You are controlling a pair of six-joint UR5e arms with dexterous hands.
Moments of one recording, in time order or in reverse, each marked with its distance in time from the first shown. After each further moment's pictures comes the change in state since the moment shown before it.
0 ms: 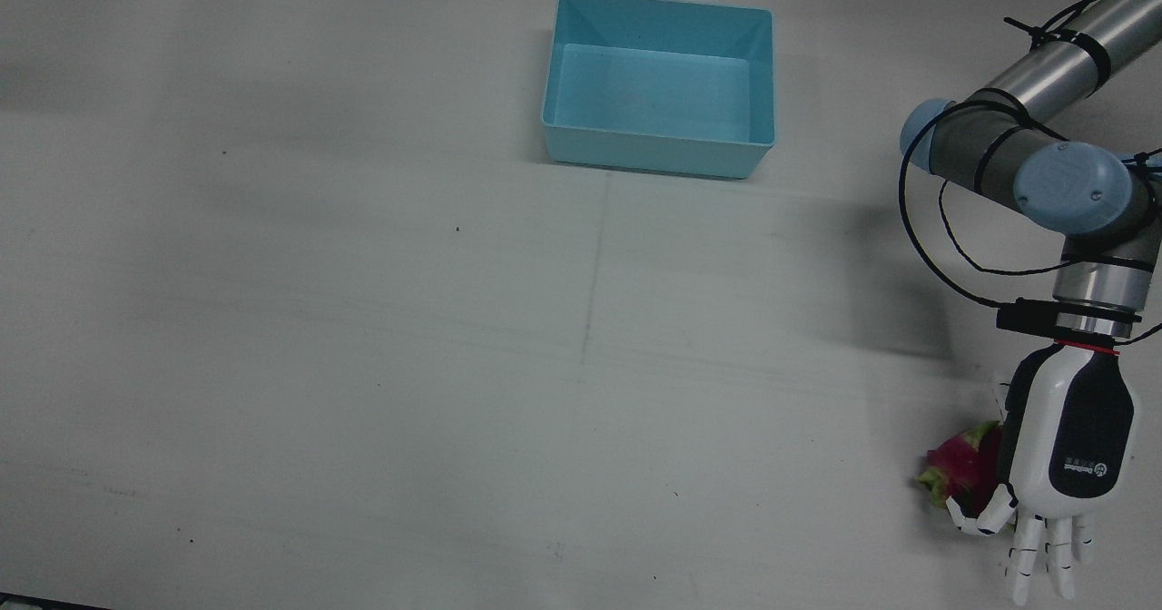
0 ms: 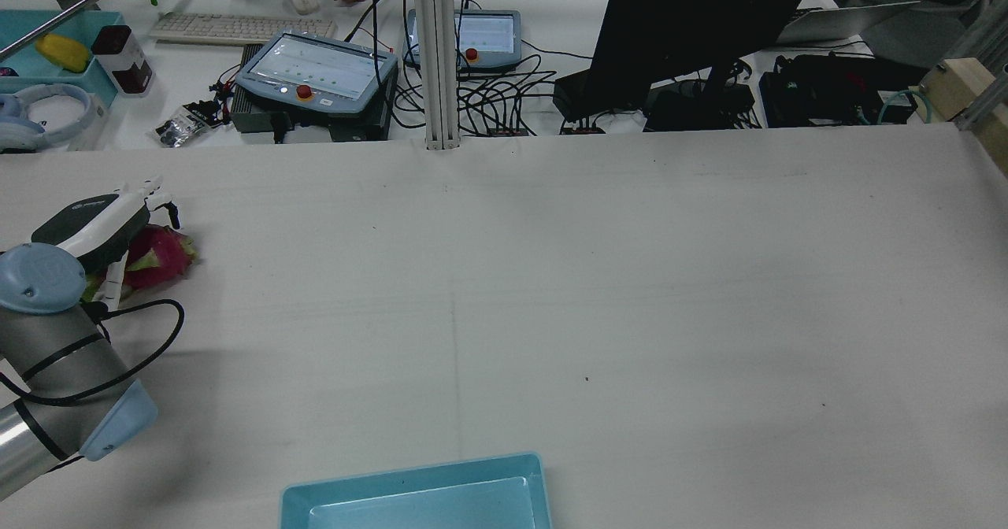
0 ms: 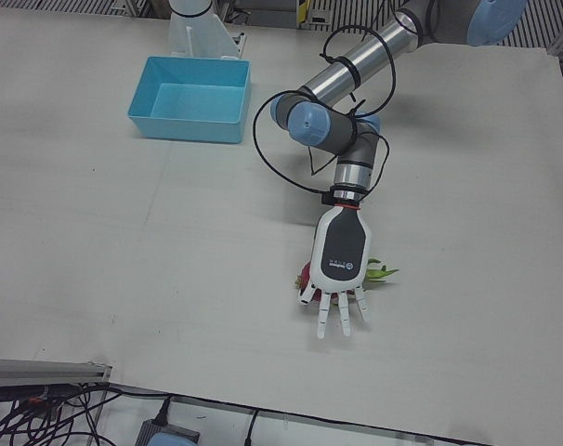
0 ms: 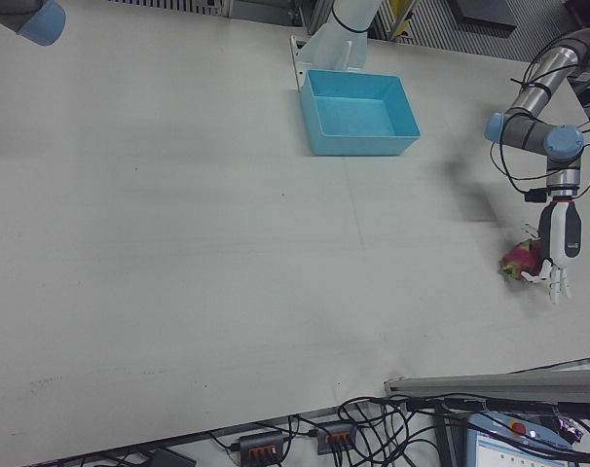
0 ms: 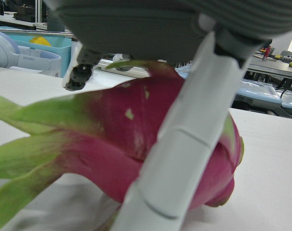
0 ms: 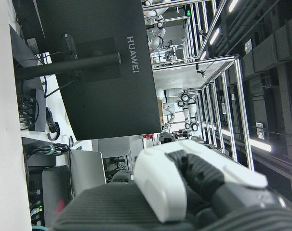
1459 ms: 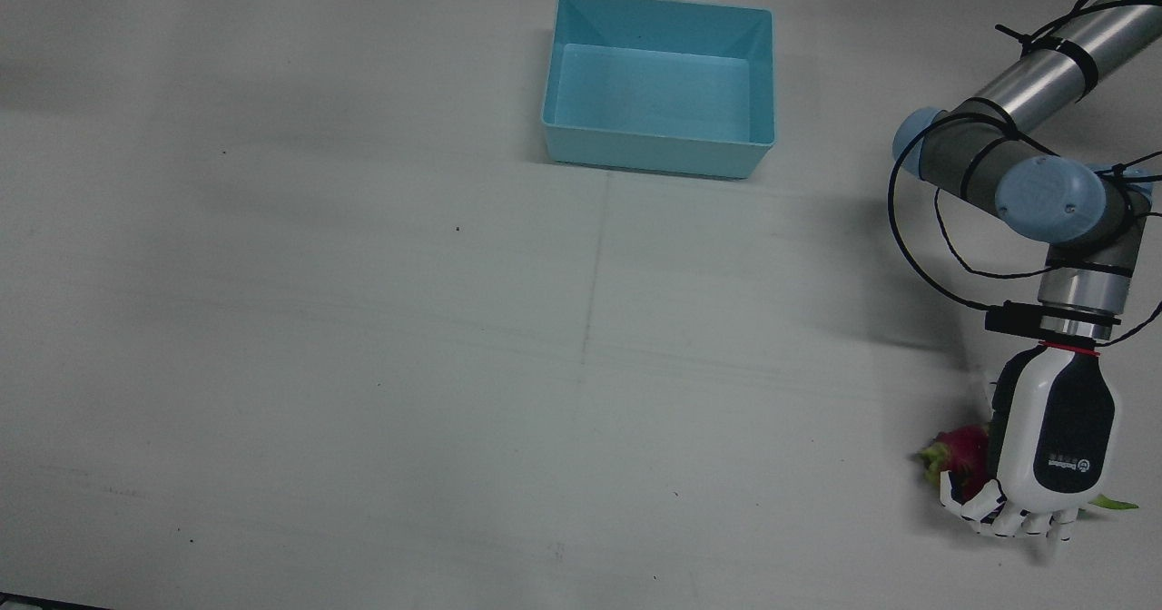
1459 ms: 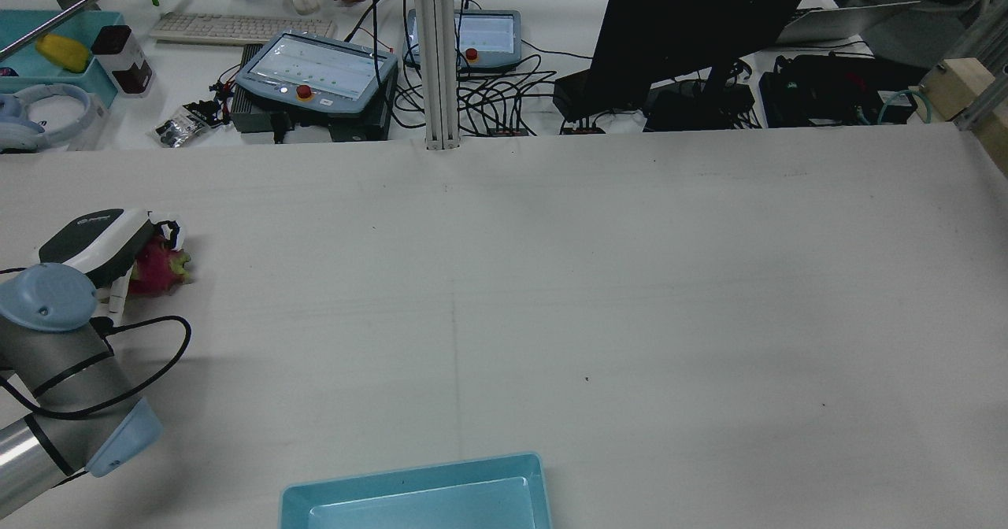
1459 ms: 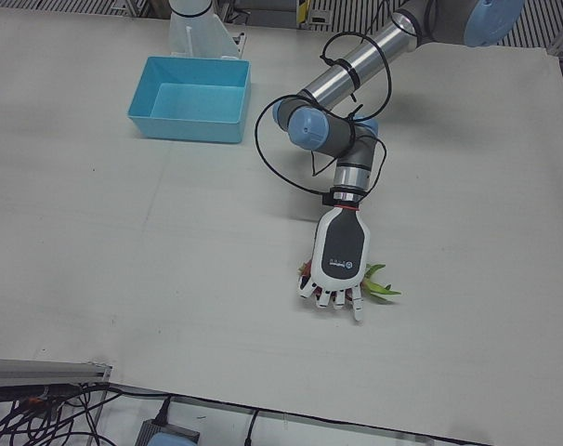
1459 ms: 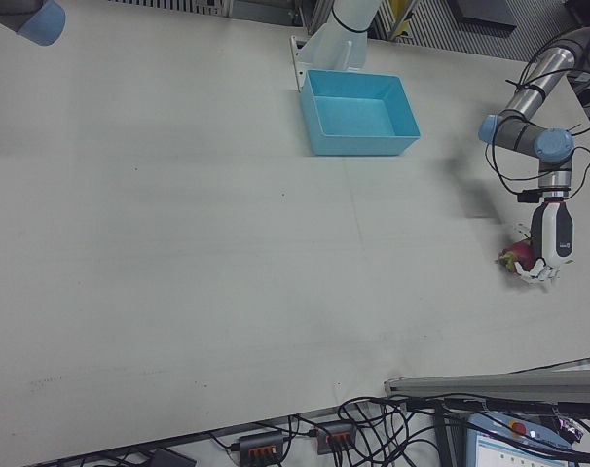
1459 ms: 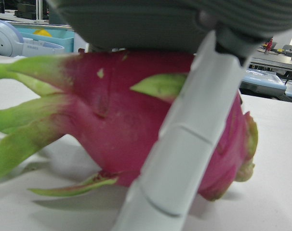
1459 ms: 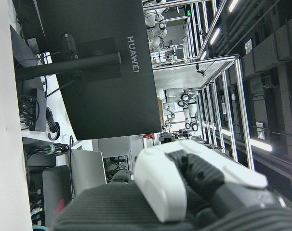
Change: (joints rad) left arm 0.032 0.010 0.026 -0.019 -0.024 0.000; right arm 0.000 0.000 0.000 -0.001 -0.001 0.000
